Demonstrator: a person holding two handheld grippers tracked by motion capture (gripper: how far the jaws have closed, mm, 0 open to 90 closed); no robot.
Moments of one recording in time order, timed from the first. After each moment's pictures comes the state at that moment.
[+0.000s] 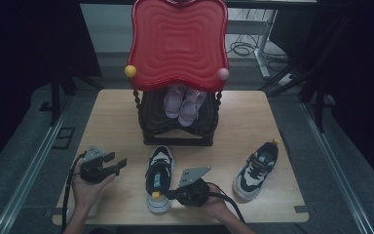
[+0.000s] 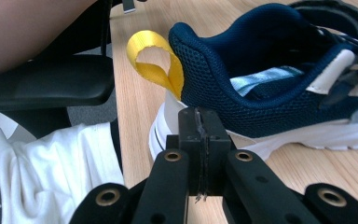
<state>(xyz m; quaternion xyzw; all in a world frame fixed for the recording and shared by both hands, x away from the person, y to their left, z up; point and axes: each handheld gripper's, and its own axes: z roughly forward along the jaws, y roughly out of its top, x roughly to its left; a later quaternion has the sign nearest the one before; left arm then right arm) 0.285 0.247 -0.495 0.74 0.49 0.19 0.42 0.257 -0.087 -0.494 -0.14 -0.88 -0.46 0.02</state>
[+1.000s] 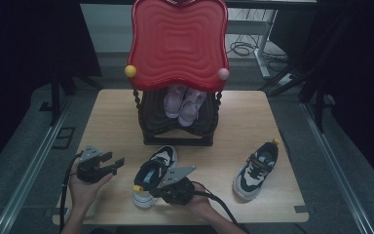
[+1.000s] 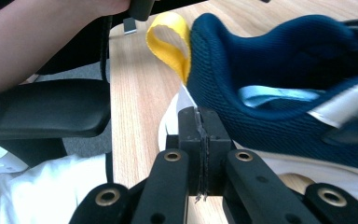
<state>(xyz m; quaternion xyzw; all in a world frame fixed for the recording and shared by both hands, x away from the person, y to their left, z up) 0.283 0.254 -0.493 0.74 0.49 0.19 0.42 0.262 -0.048 -0.503 -0.14 -0.86 -0.49 0.02</state>
